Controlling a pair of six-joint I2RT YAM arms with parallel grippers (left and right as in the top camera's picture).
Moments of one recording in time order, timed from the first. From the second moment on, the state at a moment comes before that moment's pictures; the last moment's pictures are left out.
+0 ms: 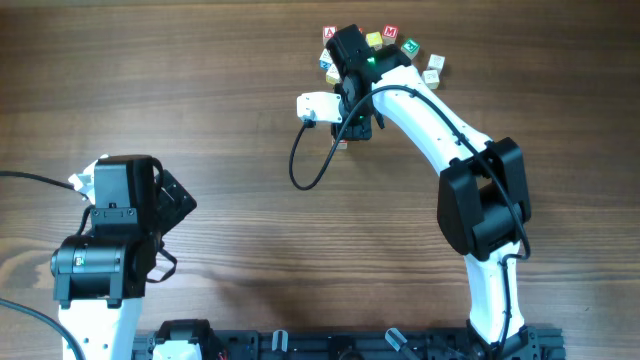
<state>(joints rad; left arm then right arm) 0.00 0.93 1.04 -1.17 -0.31 -0.65 0.49 2.22 1.89 -1.03 -0.18 -1.13</state>
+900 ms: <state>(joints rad) 0.00 0.93 1.04 -1.17 -0.31 -0.65 0.48 2.22 1.89 -1.02 -0.18 -1.13</state>
